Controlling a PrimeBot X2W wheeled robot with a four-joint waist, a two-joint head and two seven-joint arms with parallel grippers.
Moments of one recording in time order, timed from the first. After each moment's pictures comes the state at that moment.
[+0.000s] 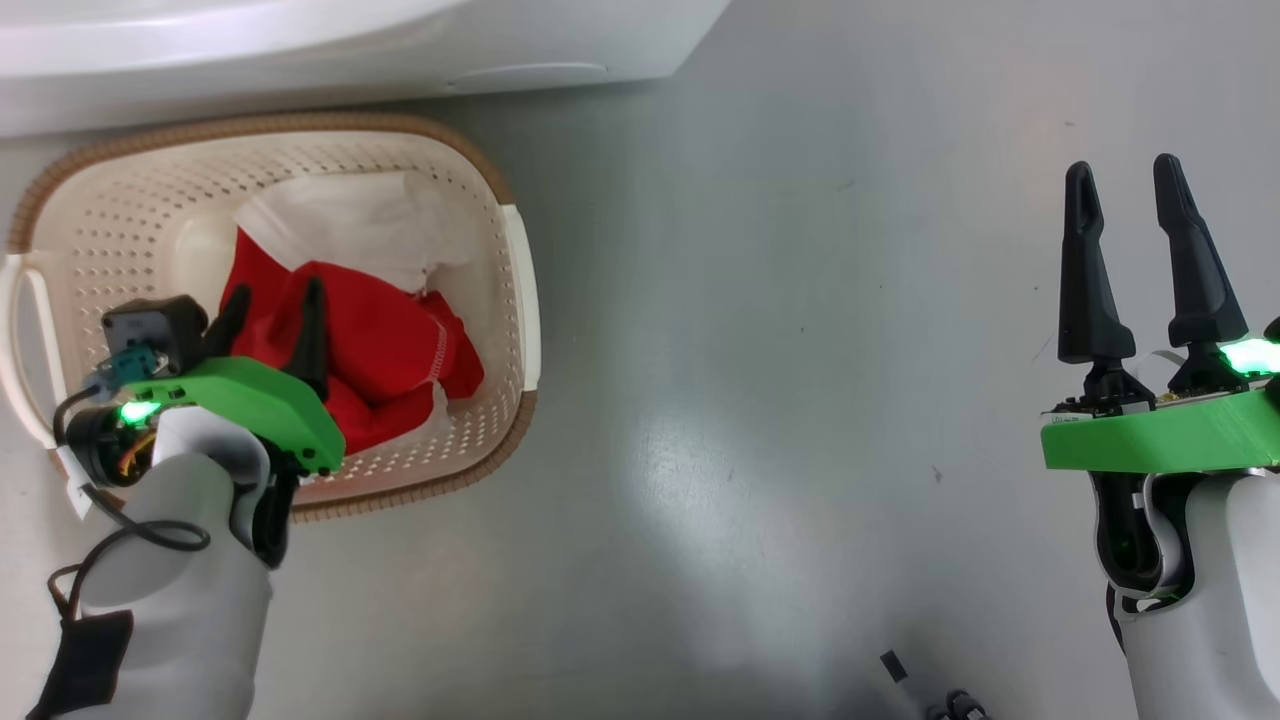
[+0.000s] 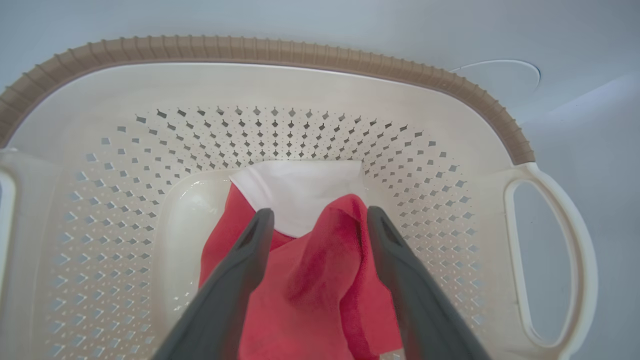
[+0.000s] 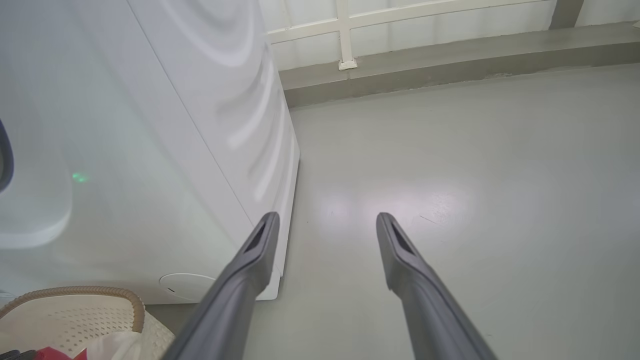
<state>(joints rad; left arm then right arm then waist) -0.87 0.14 -0.16 1.12 -0.41 -0.13 -0.26 -0.35 -0.05 -0.08 0.09 0.37 0.12 -0.26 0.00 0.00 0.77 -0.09</state>
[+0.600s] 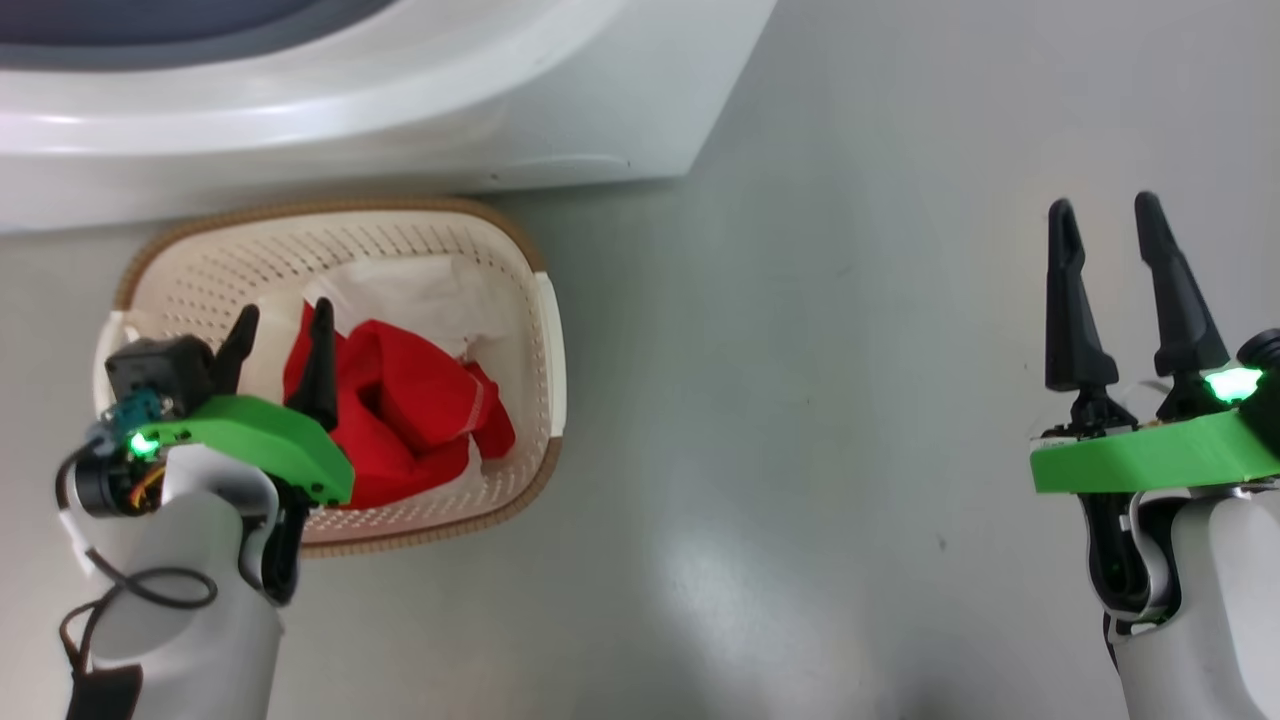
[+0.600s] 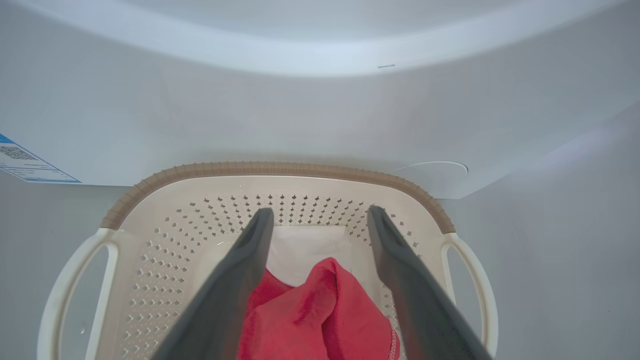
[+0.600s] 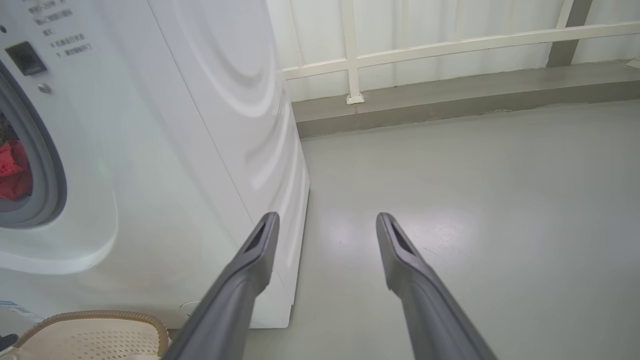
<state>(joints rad) -0.75 0.13 -0.10 0.96 -0.38 -0.13 -0.26 -0.33 -0.05 -0.08 0.12 0.35 0.12 -0.26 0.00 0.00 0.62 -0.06</state>
